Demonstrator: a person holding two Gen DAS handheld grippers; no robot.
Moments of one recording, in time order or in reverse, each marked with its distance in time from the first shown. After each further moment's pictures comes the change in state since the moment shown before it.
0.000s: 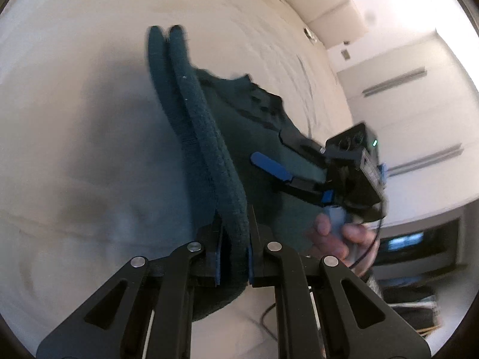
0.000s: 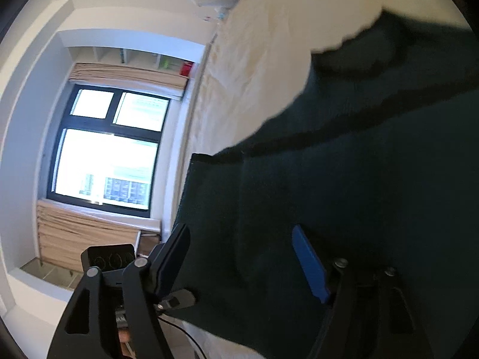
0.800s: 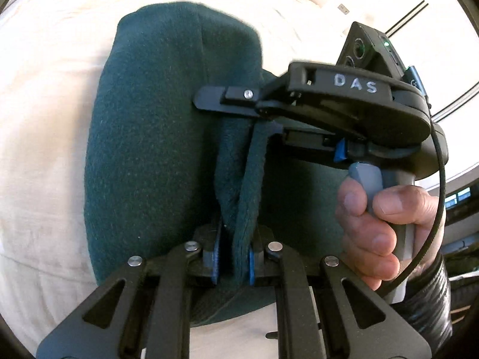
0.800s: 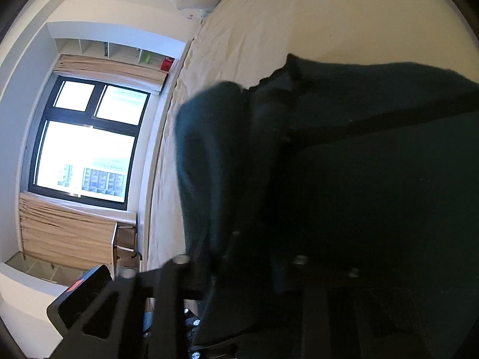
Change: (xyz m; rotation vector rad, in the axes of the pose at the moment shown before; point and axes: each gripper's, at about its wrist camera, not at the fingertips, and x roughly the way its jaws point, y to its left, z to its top) left arm 0.114 -0.119 -0.062 0.201 0.028 0.199; right arm -0.063 -0.038 0.017 -0.051 0.029 -0.193
